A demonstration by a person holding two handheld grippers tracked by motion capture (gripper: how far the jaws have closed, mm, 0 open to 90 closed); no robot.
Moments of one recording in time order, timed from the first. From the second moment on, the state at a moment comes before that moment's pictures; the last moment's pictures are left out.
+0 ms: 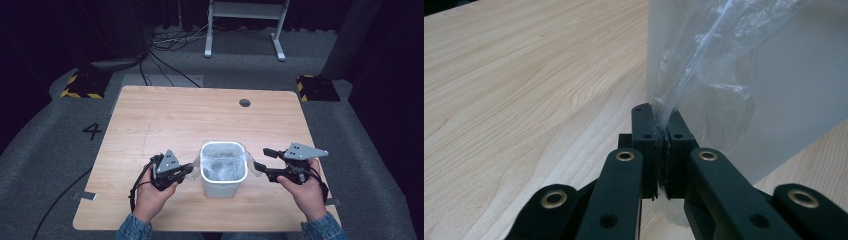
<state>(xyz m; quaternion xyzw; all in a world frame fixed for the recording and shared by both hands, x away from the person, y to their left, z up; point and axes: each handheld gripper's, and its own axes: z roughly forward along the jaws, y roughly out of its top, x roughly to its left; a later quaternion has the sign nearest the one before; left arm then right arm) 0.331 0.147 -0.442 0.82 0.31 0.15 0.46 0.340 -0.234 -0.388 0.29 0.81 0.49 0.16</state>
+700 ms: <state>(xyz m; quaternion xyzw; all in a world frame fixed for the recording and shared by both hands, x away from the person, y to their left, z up) 0.332 0.156 -0.443 0.80 0.33 0.17 0.48 0.323 -0.232 -0.402 0.28 0.84 0.46 0.13</state>
